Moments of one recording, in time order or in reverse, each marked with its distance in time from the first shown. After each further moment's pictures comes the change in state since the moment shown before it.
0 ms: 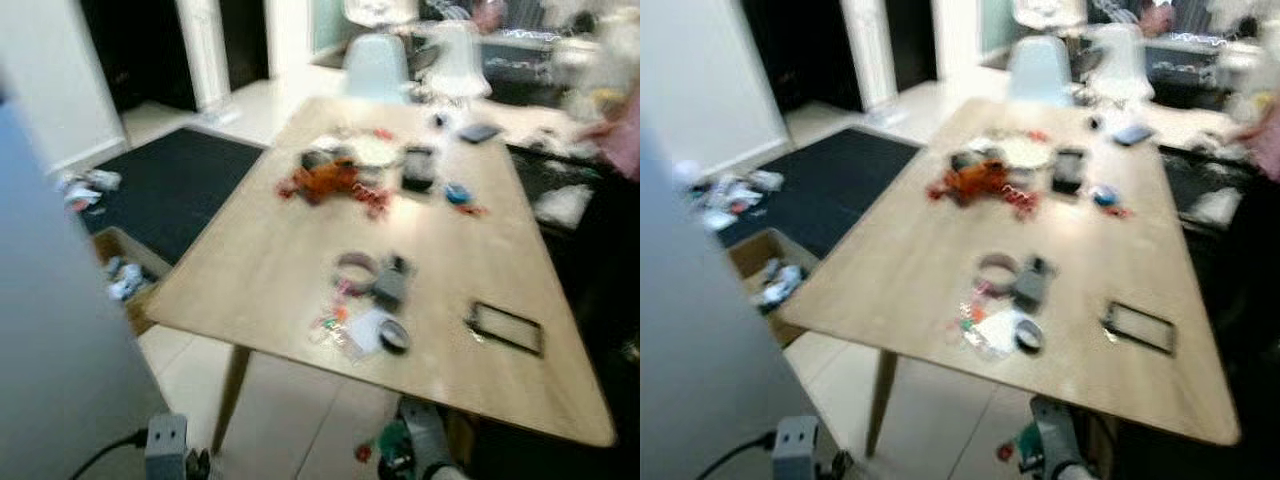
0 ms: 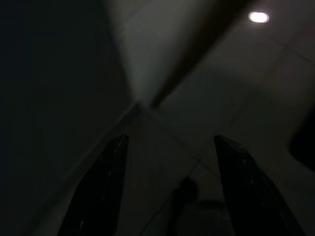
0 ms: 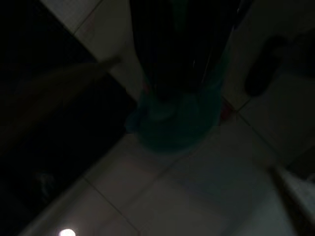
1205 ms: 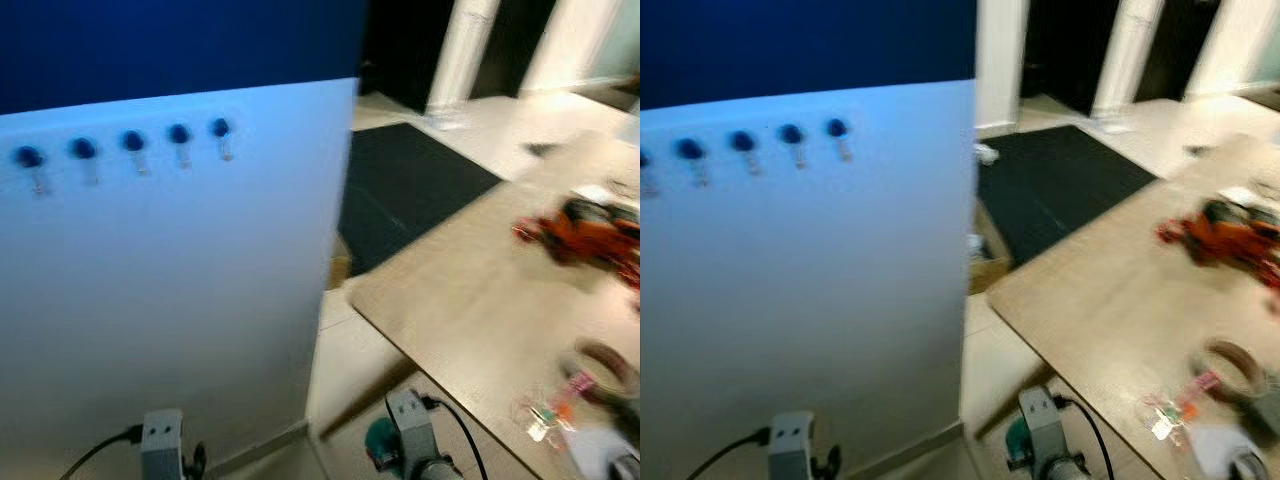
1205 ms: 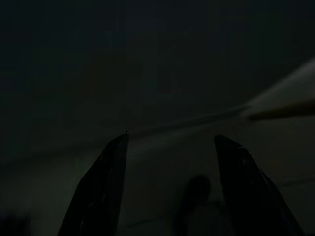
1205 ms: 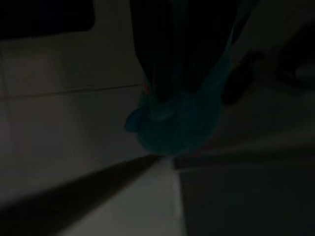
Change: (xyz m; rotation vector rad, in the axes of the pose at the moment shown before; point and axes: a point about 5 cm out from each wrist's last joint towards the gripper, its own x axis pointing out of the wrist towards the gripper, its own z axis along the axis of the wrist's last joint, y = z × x) left arm -0.001 0.001 -0.002 -0.010 -0.001 0.013; right arm 0.000 0.004 -0.003 -0.002 0.014 0.022
